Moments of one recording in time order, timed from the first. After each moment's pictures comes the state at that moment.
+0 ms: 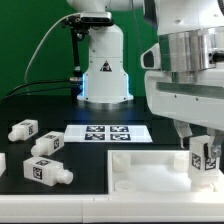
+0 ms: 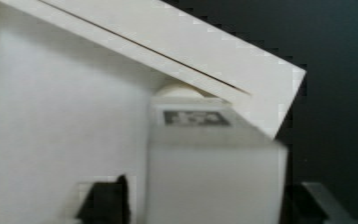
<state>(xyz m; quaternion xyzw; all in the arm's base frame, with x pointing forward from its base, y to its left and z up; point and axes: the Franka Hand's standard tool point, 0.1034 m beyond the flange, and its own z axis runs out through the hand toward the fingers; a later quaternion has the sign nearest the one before) 0.639 0.106 0.084 -0.90 0.44 0.00 0.07</state>
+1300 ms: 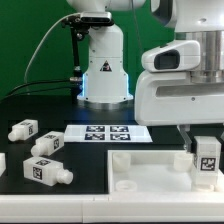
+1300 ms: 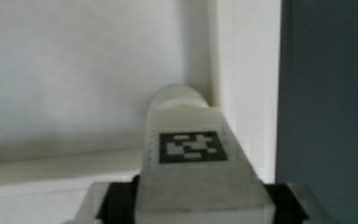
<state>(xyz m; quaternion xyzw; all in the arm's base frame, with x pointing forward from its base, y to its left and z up) 0.639 0.112 0.083 -1.00 0.06 -0.02 0.04</state>
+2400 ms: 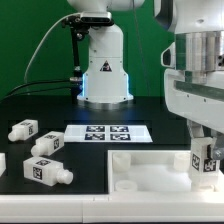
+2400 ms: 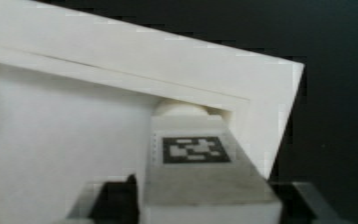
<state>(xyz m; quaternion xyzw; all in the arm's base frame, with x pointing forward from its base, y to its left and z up) 0.638 0.114 0.079 -0.81 0.58 -0.02 0.05</state>
